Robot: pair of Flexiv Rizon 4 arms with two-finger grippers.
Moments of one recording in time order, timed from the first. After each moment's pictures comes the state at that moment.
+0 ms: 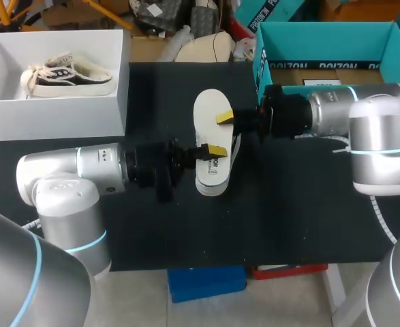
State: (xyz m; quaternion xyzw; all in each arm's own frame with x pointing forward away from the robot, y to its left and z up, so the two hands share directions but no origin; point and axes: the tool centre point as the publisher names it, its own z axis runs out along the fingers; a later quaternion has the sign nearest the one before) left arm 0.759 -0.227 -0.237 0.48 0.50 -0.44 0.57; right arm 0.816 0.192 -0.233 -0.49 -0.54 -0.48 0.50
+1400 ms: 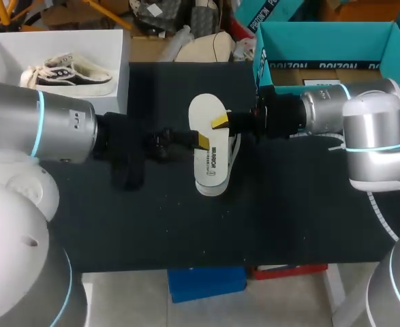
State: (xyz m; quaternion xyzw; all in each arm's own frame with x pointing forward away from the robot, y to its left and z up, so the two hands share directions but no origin) left arm 0.713 -0.168 -0.172 0.68 0.54 -0.19 0.47; right arm 0.815 0.201 -0.240 -0.49 -0.55 -0.46 0.51
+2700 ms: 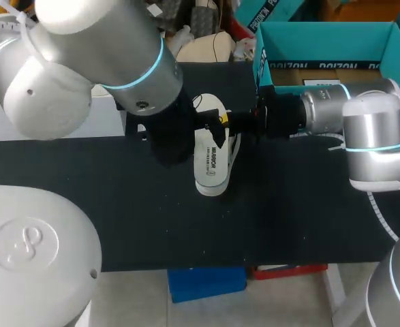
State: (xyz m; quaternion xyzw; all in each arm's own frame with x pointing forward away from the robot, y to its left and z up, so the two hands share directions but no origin) left arm 0.722 -0.175 -0.175 0.70 0.69 -0.02 0.20; right arm 0.815 0.201 -0.240 -0.49 -0.55 -0.46 0.51
